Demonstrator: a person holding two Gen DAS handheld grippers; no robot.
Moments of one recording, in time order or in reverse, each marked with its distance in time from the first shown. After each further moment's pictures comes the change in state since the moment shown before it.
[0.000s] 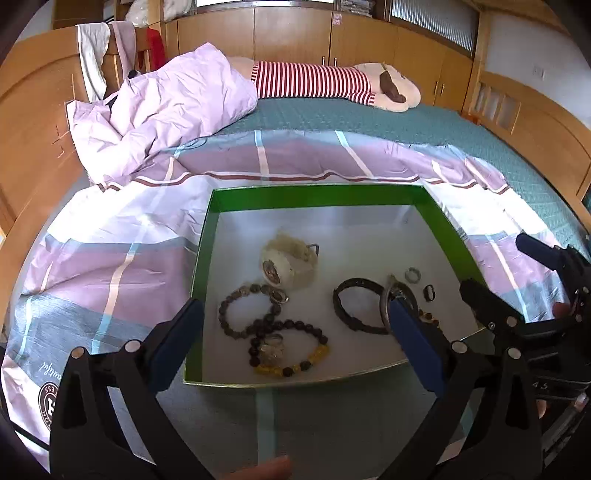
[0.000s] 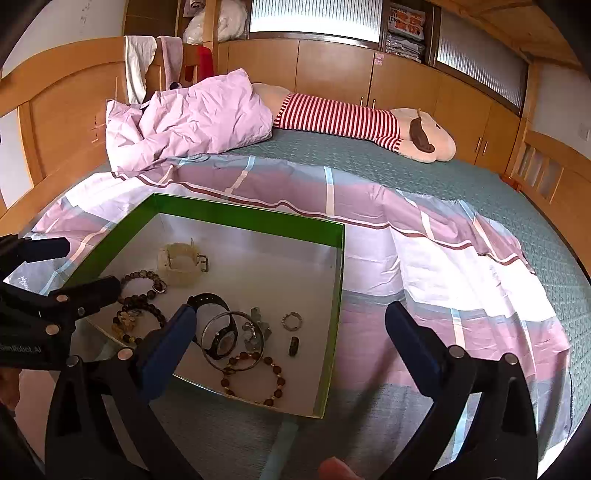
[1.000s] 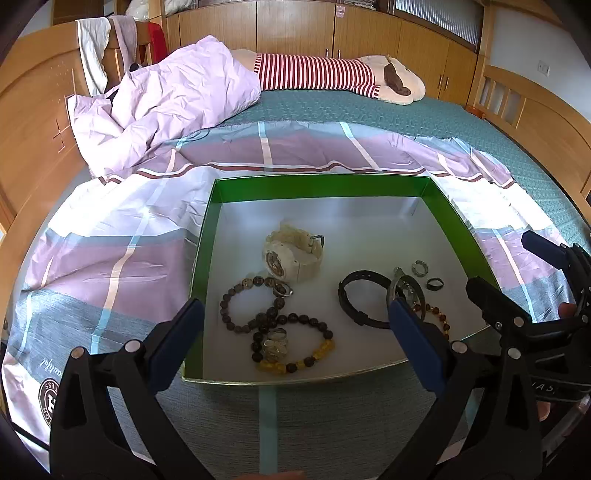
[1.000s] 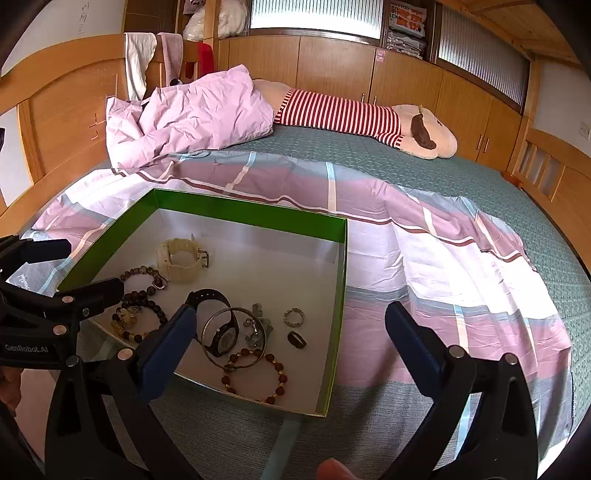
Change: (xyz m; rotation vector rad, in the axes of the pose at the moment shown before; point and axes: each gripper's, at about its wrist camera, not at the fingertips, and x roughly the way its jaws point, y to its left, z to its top) left arm 0.007 0.003 -0.002 -0.002 0.029 0.006; right arm 0.003 0.001 -0.001 -0.007 0.009 0.007
